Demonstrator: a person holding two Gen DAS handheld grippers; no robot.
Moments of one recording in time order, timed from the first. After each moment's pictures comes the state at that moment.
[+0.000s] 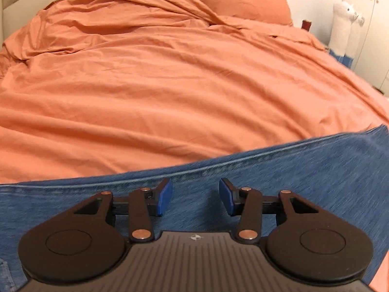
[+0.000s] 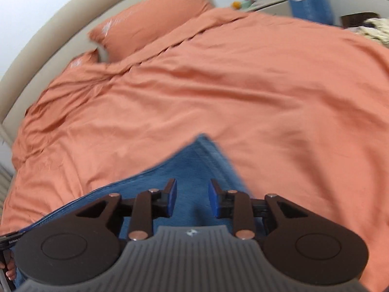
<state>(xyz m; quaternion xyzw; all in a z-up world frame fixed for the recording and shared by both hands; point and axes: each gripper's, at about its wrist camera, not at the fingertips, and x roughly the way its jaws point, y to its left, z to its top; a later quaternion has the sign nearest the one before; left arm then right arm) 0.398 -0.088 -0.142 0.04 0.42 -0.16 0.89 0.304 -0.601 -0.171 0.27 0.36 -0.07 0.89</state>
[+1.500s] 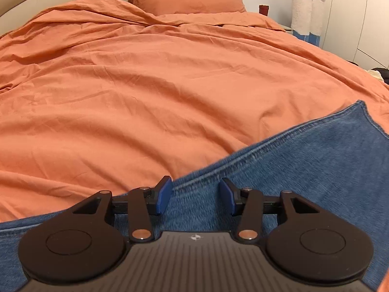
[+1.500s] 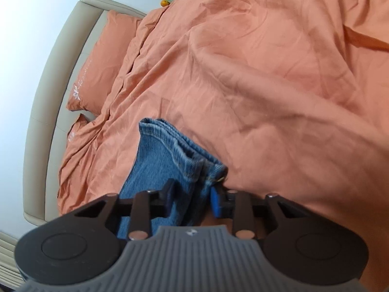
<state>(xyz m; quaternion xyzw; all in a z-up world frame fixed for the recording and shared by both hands) 0.414 -0.208 -0.176 0.10 0.39 -0.22 0.89 0.206 -0.649 -0.265 0.54 0.27 -0.10 0.79</state>
